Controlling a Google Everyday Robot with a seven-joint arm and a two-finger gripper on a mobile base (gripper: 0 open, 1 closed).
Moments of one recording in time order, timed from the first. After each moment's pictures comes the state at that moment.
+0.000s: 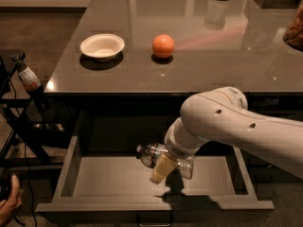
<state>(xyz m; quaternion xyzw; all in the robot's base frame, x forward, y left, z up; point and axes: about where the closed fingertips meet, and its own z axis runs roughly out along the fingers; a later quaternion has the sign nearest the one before) 0.453 -0.050 0.696 -0.53 0.83 0.07 0.18</state>
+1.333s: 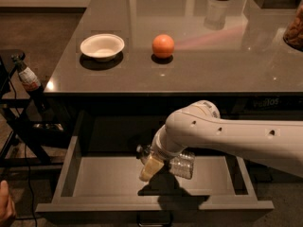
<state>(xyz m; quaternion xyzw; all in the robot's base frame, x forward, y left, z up) 0.490 -0.013 0.628 -0.54 0.81 0.08 0.20</state>
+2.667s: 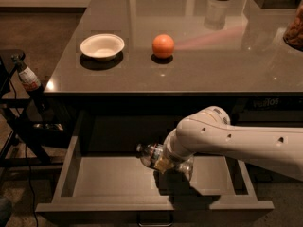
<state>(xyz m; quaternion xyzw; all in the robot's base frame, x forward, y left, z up) 0.490 -0.051 0.609 -0.53 0.82 0.06 0.20</state>
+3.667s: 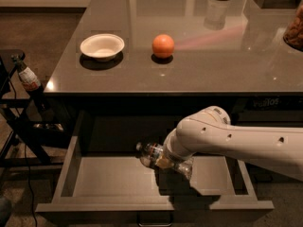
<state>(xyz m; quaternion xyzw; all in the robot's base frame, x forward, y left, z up) 0.490 -0.051 0.609 -0.53 0.82 0.06 0.20</state>
